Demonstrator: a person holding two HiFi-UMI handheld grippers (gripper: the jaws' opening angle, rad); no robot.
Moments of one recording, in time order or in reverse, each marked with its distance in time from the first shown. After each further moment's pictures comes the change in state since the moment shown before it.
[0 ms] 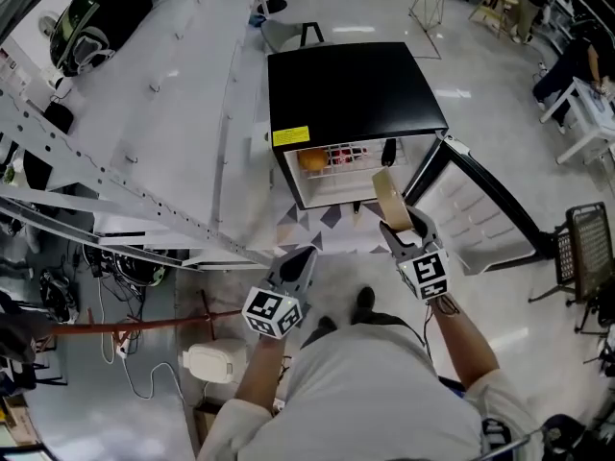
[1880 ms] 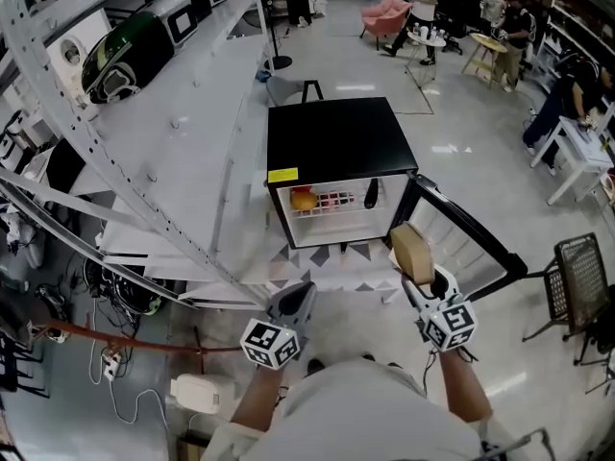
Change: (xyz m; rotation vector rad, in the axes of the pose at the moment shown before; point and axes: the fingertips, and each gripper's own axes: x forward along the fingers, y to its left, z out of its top) left arm -0.021 -0.076 0.031 0.027 -0.069 -0.009; right arm -0.144 -0.034 0.015 0.229 -0.136 -0.015
